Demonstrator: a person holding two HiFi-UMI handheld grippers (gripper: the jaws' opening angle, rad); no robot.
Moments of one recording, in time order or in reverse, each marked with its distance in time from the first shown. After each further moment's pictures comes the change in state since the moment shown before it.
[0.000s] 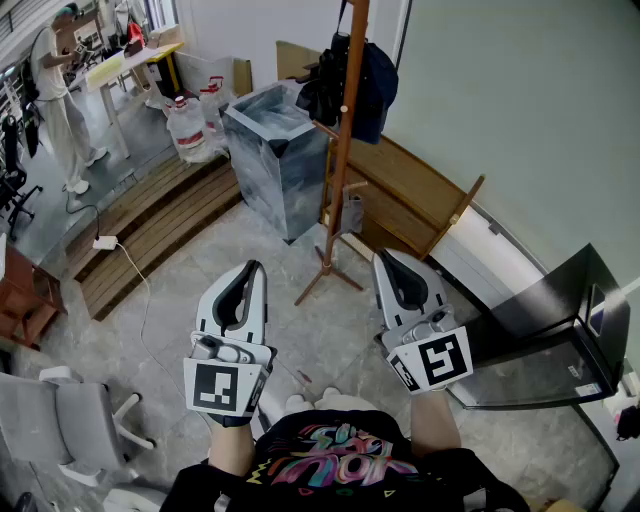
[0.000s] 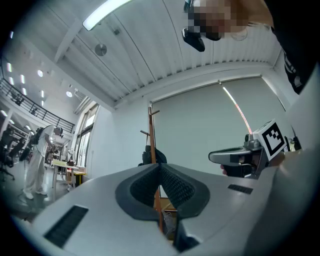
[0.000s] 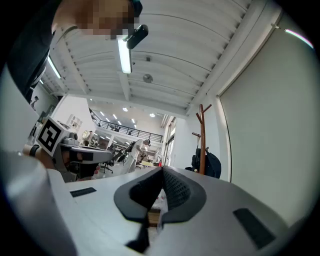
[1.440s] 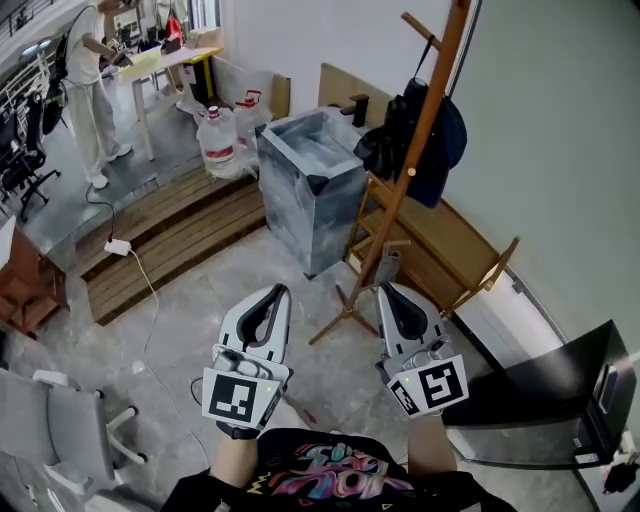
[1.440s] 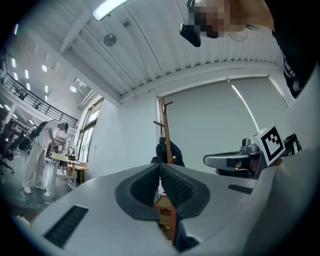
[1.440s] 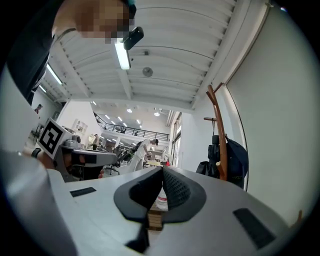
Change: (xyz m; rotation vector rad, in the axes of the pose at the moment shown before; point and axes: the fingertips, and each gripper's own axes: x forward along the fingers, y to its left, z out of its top) left arm 0.089 0.112 -0.042 -0.033 -0.009 0.022; right arm 0.157 0.001 -0.051 0.061 0.007 0.095
